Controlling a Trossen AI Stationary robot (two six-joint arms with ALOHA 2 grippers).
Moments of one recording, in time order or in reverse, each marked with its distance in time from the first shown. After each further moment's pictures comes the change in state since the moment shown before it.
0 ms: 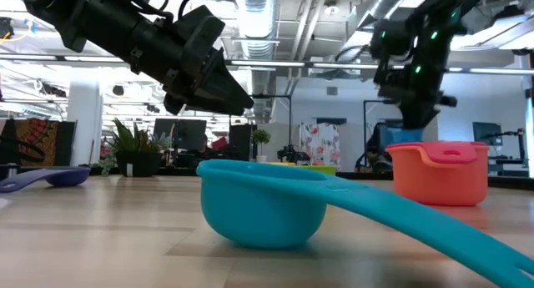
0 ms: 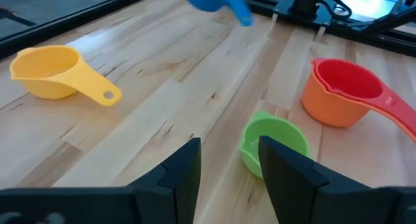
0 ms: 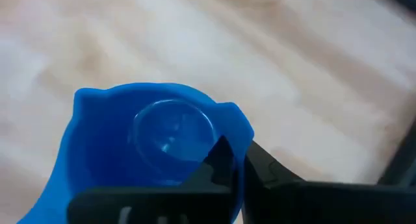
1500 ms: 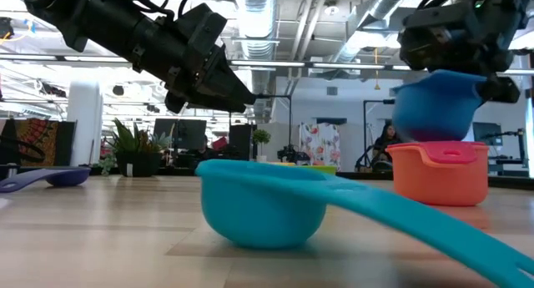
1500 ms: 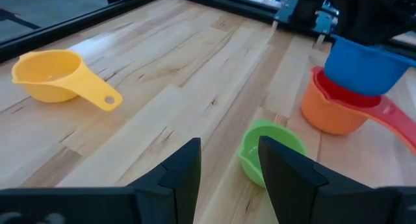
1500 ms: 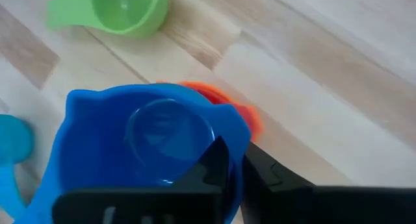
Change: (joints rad) left arm 0.001 0.001 0.001 0.023 -0.008 0.000; right arm 0.878 0.103 0.005 0.133 0.014 0.829
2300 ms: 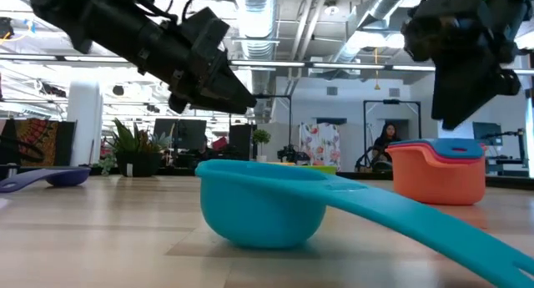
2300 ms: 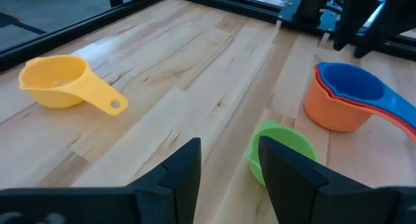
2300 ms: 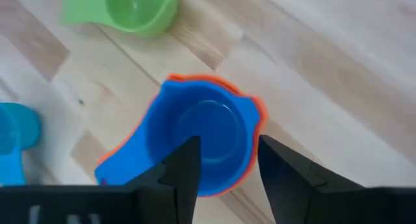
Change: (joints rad) left arm 0.046 0.000 0.000 0.000 0.033 0.031; right arm 0.014 -0.042 0.012 -0.029 0.008 -0.033
